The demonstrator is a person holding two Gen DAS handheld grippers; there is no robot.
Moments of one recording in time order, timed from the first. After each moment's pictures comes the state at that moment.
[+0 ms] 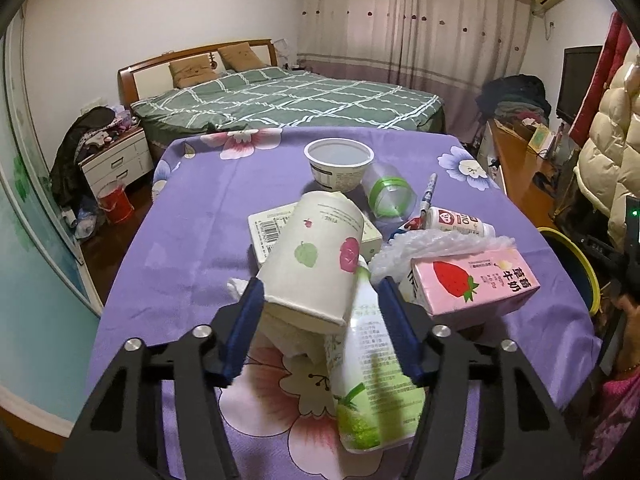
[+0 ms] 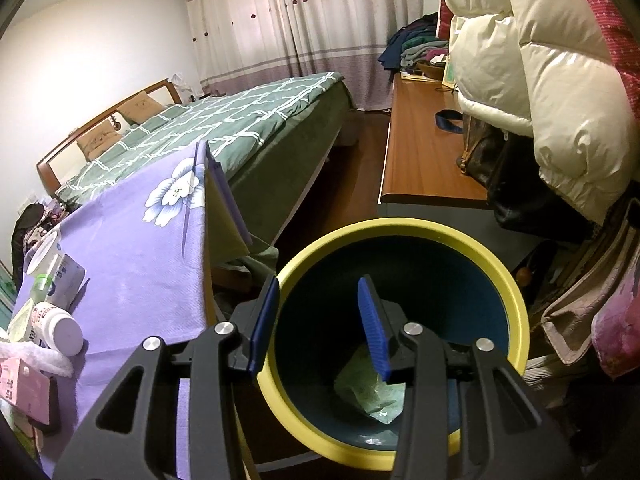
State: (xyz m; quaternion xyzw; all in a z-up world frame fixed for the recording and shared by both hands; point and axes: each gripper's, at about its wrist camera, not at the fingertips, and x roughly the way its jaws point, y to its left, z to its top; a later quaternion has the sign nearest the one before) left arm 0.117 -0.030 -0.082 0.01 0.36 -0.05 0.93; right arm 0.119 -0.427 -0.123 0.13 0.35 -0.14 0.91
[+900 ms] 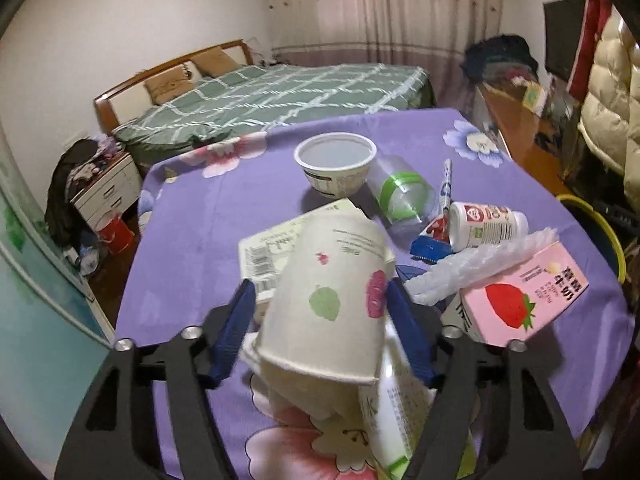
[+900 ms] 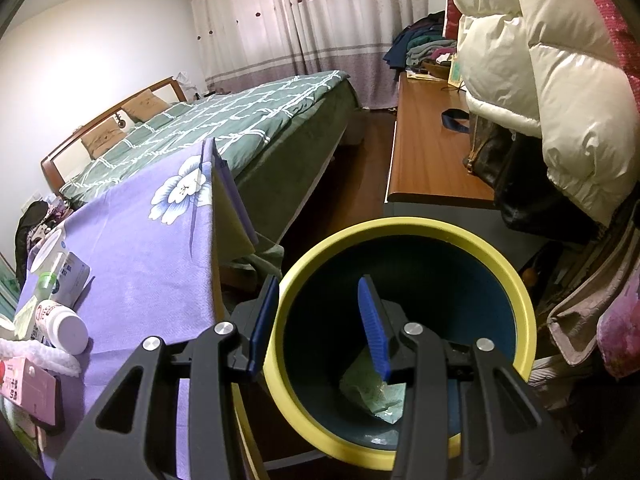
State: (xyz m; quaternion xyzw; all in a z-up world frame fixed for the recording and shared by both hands) left arm 0.179 -0.037 -0.094 0.09 0.38 -0.07 0.92; right arm 0.122 -0.424 -0.123 0.13 0.35 -0.13 0.92
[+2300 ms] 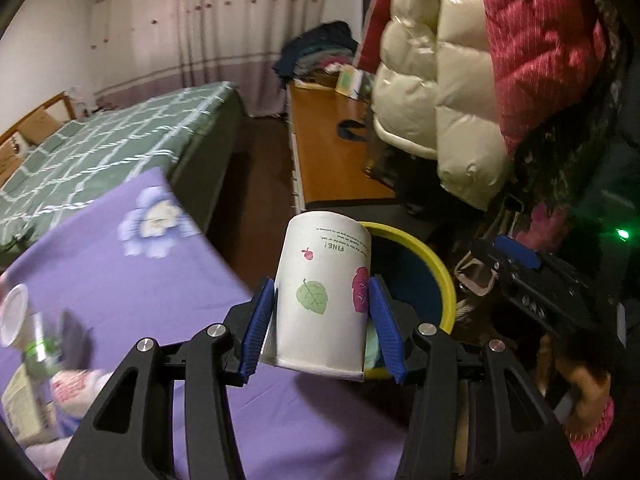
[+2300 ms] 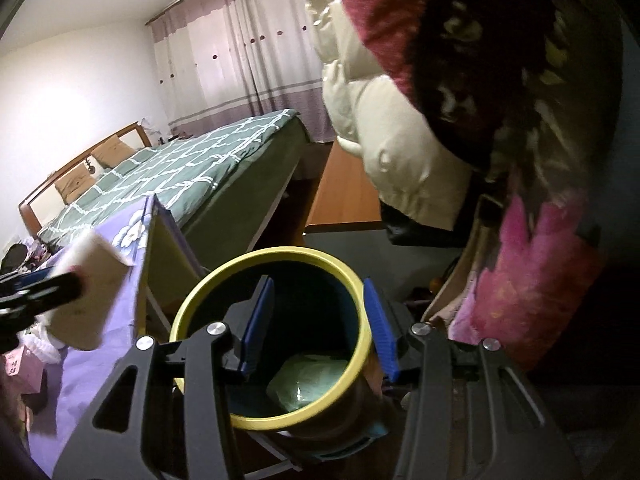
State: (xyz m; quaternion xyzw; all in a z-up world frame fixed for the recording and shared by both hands) left arm 0.167 -0.389 -0.063 0.13 0.36 -0.37 0.85; right arm 0.020 -0.510 -0.093 0.15 0.29 -0.21 0.92
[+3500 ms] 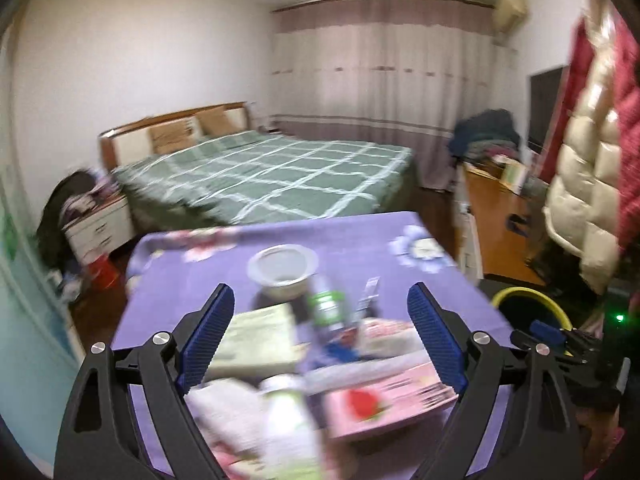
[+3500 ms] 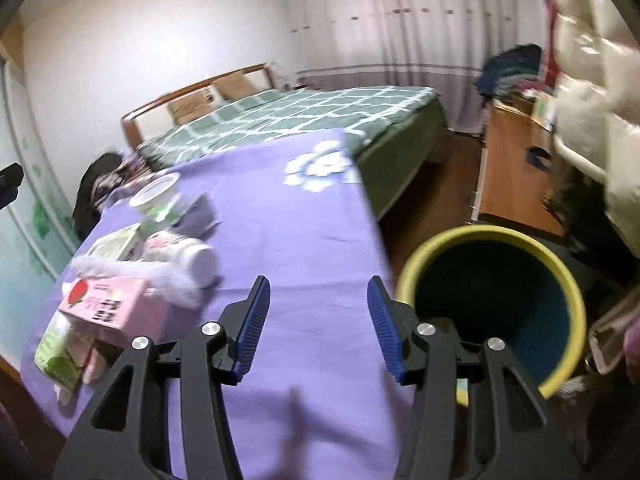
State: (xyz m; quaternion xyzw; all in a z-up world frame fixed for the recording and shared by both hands) left arm 0.135 -0.084 0.004 0.02 0.26 -0.07 0.96; right arm 0.089 -0.320 -0.098 0.07 0.34 0.02 0.94
